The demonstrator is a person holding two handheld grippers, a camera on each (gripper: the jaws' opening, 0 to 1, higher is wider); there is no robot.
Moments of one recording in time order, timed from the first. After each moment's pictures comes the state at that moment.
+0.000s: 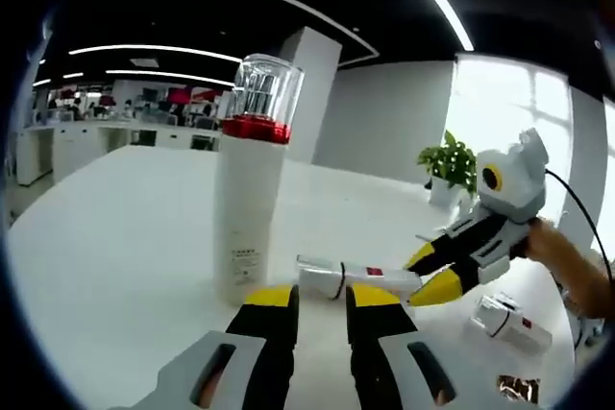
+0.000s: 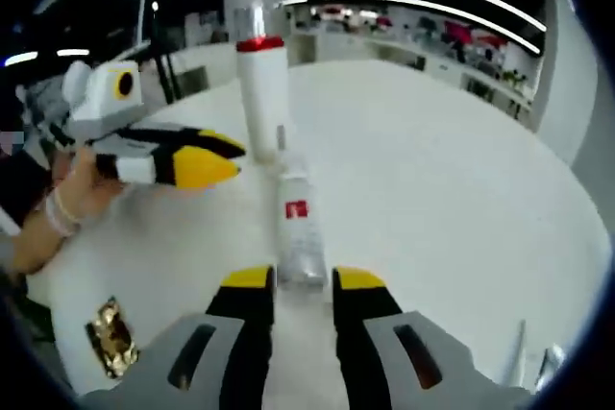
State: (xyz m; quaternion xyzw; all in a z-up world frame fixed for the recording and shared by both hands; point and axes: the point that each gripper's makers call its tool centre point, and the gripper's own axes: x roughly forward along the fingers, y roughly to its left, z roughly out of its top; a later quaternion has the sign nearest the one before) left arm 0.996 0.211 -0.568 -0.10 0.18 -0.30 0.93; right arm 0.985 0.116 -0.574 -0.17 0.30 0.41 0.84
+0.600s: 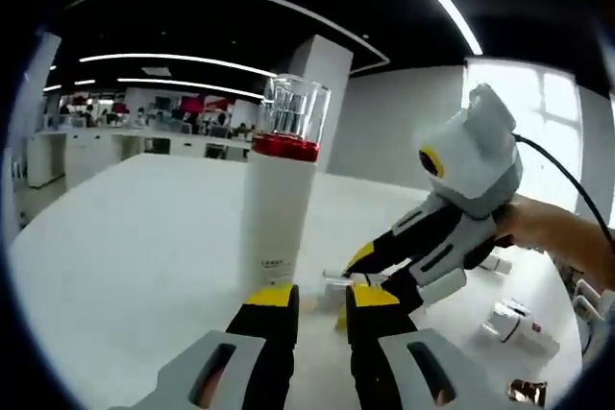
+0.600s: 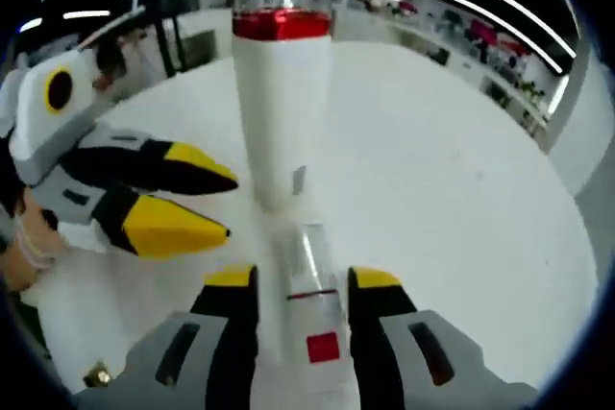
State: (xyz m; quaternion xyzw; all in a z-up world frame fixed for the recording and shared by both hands) left arm 1.006 0.230 -0.563 -0.11 0.16 -0.27 0.94; right arm 1.031 0.188 -0.602 -0.25 0.37 0.40 0.80
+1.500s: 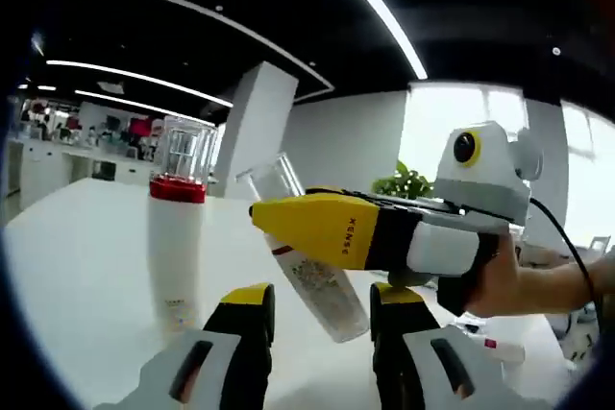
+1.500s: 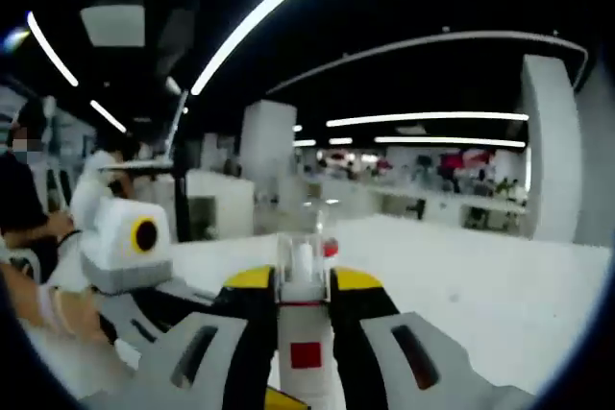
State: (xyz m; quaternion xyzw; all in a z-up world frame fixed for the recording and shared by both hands) left arm 0.983 0.166 -0.527 -0.08 0.08 -0.40 0.91; right arm 1.010 0.212 -0.464 -0.05 -0.02 0.43 0.90
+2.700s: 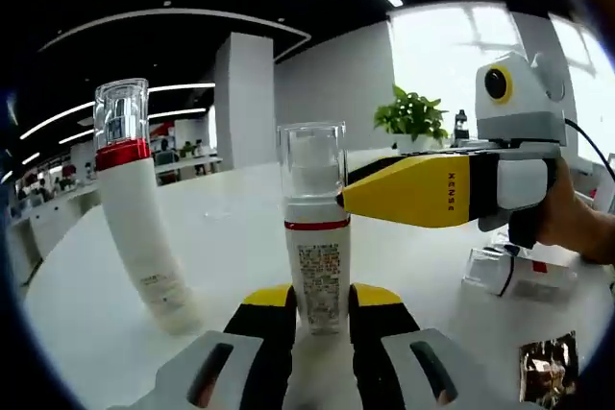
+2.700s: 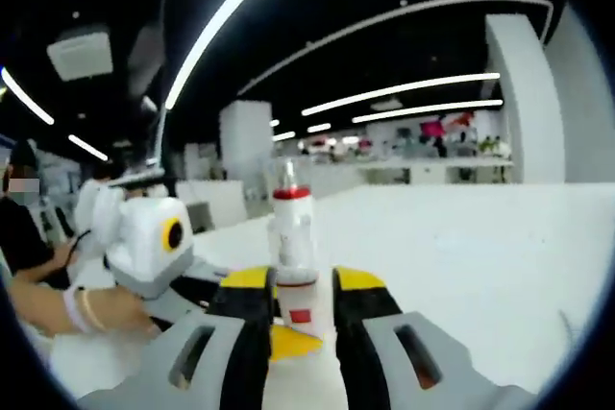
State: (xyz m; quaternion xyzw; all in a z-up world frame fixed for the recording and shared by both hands) left arm 0.984 0.156 -0.581 0.06 0.15 -0.37 0.92; right arm 0.972 0.148 -0.505 0.02 0.04 0.39 0.92
